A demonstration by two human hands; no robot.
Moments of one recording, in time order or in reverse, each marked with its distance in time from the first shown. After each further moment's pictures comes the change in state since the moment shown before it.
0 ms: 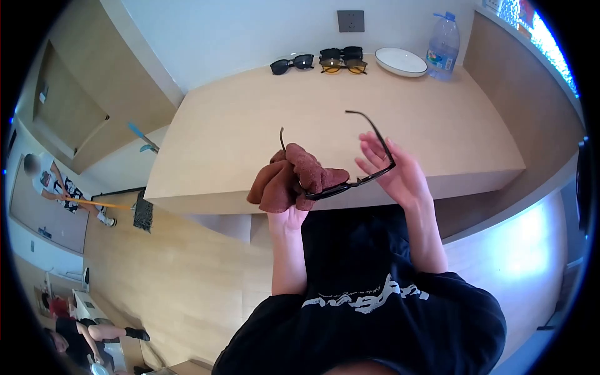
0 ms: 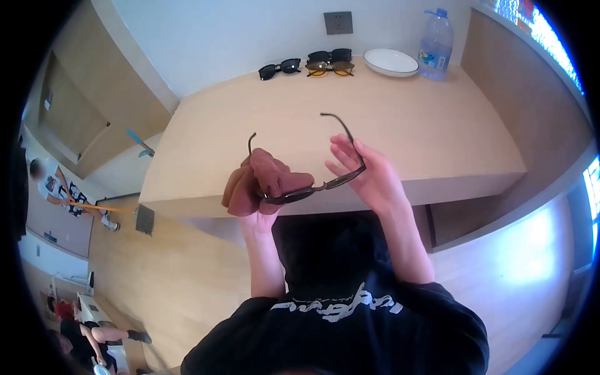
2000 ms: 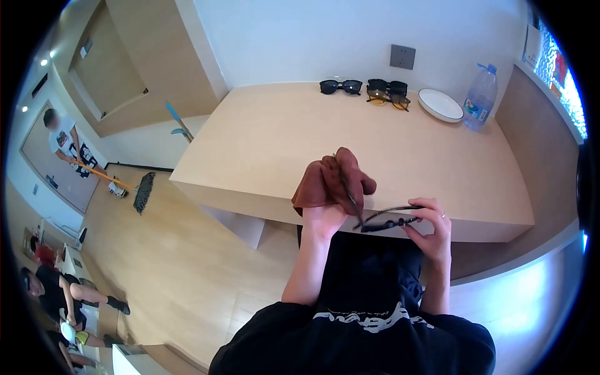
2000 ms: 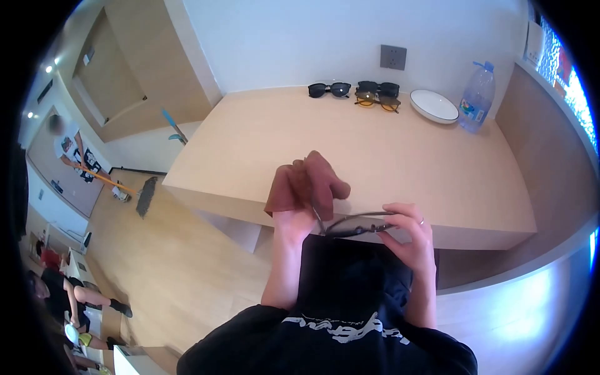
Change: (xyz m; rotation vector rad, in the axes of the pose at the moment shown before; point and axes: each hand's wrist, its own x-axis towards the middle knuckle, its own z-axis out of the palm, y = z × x) left_hand 0.038 -0.004 -0.016 -0.176 -0.142 0.100; right_hand -0.038 -0.010 -0.002 -1.436 -0.246 -0.933
